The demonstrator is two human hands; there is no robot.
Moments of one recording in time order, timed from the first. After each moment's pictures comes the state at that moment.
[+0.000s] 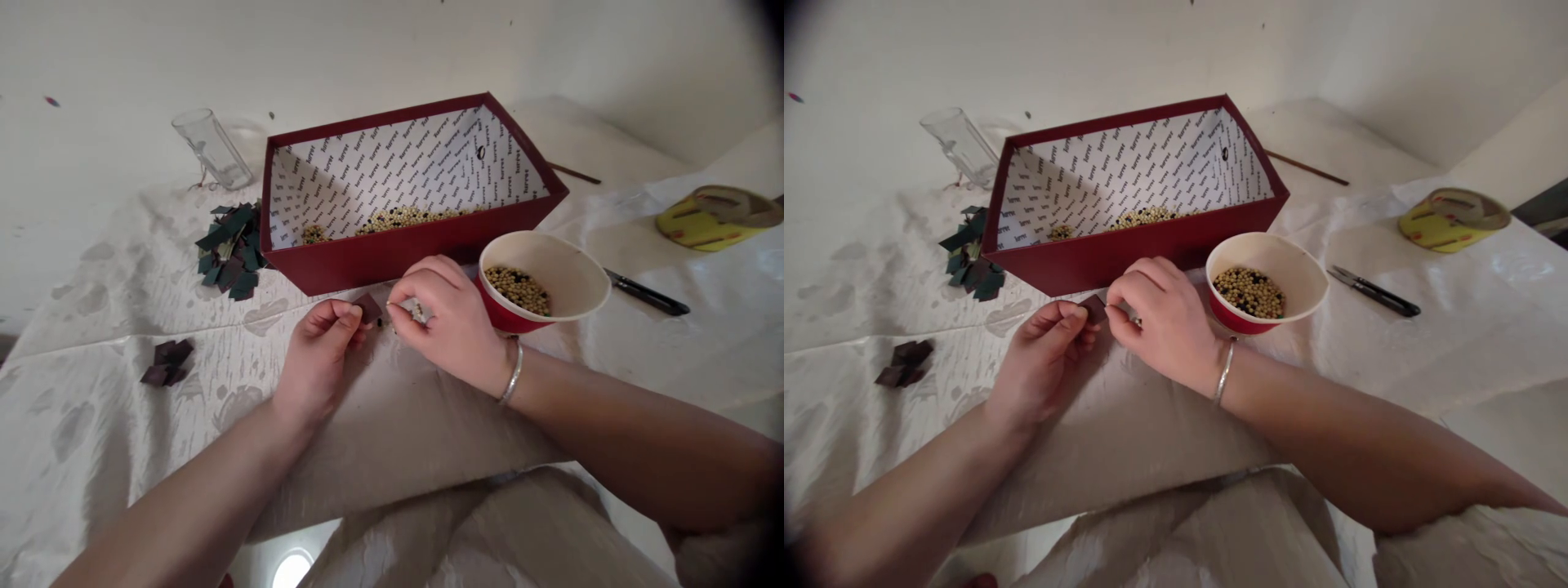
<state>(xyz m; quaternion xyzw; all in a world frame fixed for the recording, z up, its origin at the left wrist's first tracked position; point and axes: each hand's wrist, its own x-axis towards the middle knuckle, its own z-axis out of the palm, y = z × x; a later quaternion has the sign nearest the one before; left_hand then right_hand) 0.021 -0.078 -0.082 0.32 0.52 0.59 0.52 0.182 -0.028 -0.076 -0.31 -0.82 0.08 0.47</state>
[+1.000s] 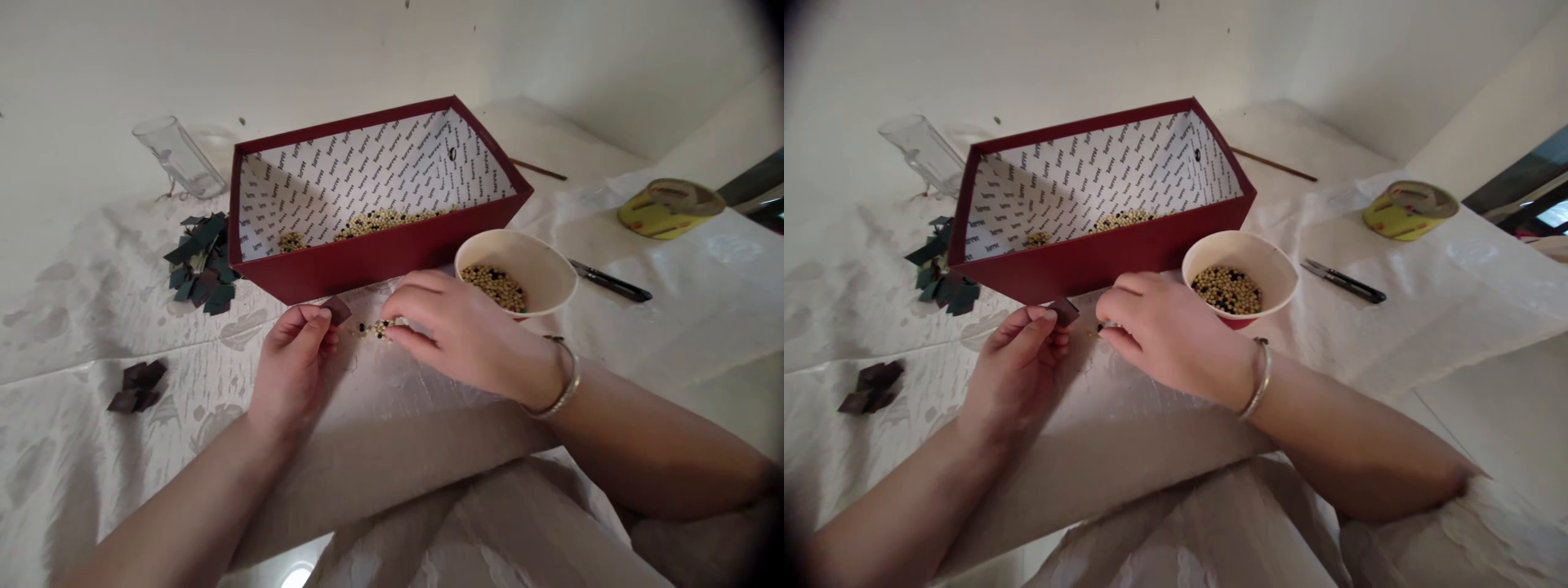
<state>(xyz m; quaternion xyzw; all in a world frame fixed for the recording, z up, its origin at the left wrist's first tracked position) 0.017 -0.073 -0.084 0.31 0.54 0.61 0.49 0.217 -0.035 -0.046 -0.31 -0.90 0.12 0.27</state>
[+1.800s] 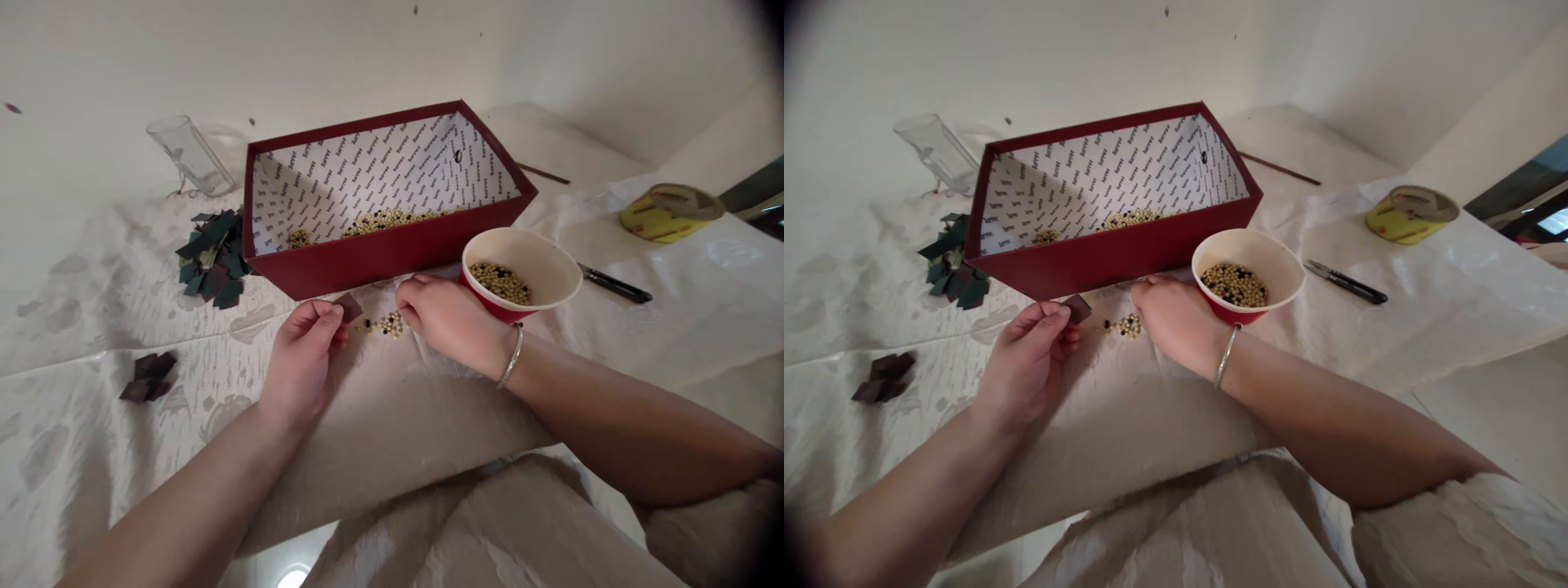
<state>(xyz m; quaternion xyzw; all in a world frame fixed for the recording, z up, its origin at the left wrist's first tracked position) 0.019 -0.075 -0.081 0.32 0.55 0.60 0.48 0.198 -0.018 -0.072 -0.46 -0.88 0.07 0.10</state>
